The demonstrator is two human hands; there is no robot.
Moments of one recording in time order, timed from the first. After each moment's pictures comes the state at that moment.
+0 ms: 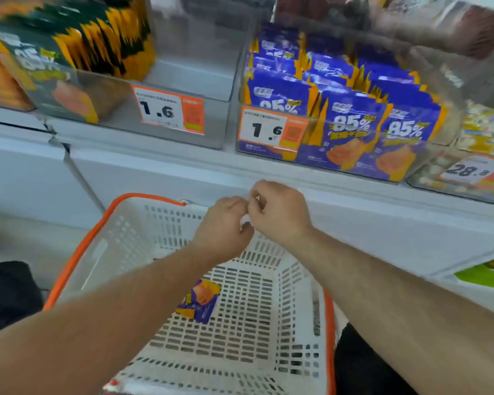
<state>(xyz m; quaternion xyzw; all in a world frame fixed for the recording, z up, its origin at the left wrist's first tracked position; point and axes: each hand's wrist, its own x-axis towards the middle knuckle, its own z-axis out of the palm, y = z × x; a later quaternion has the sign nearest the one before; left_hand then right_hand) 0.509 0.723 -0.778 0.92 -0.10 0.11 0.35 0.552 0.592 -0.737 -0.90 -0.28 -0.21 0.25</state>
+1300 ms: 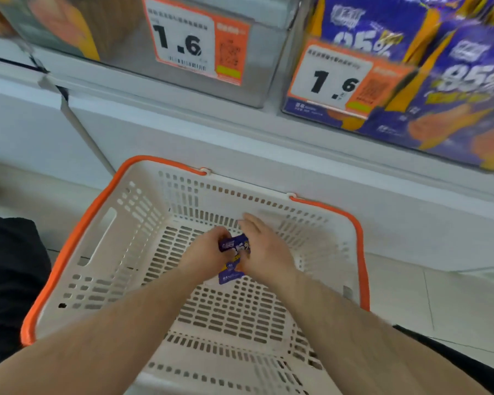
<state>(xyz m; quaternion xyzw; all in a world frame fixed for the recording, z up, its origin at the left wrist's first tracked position) 0.472 0.769 -0.891 0.88 0.18 -0.18 0.41 0.510 0.626 -0.865 -0.93 -0.23 0.21 0.20</state>
